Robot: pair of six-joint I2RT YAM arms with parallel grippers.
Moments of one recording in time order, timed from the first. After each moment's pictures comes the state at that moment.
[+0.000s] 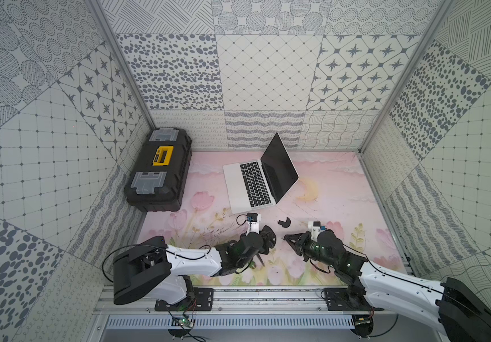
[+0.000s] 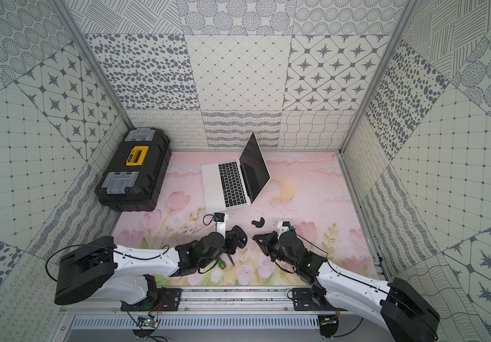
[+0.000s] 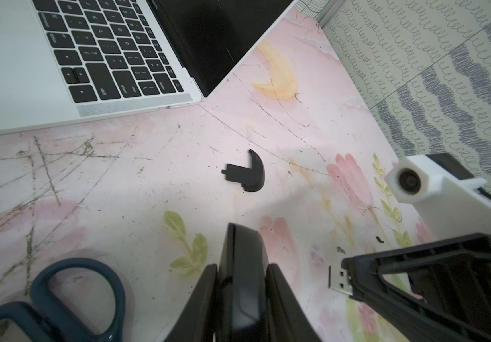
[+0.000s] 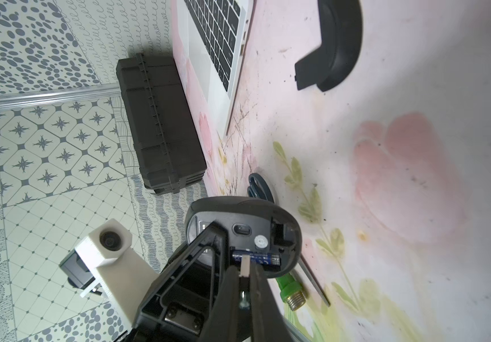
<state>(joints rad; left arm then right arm) -1.09 1.38 0.49 0.37 -0.39 -0.78 0.86 0.86 0.17 0.27 -0.04 1.59</state>
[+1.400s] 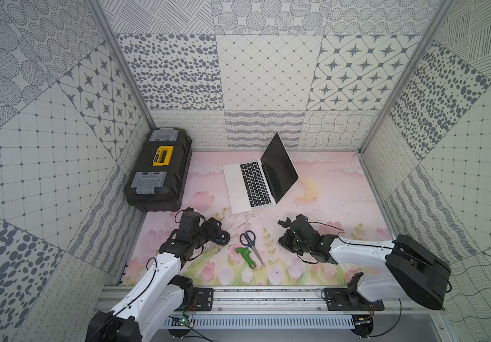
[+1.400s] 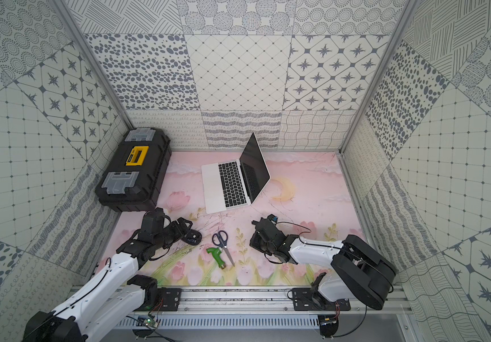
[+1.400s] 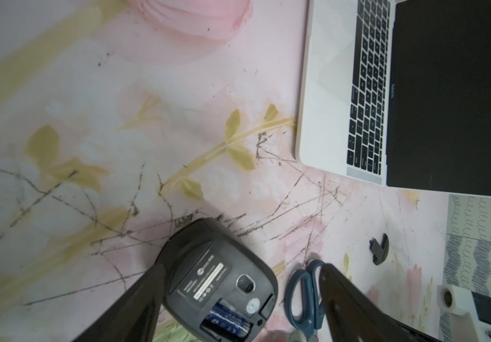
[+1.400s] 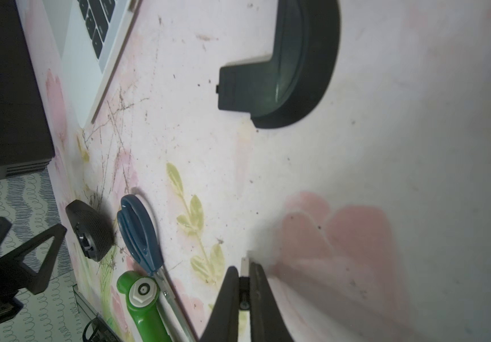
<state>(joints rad) -0.16 0.85 0.41 -0.35 0.15 -0.78 0.86 1.39 0.46 0.07 -0.01 1.19</state>
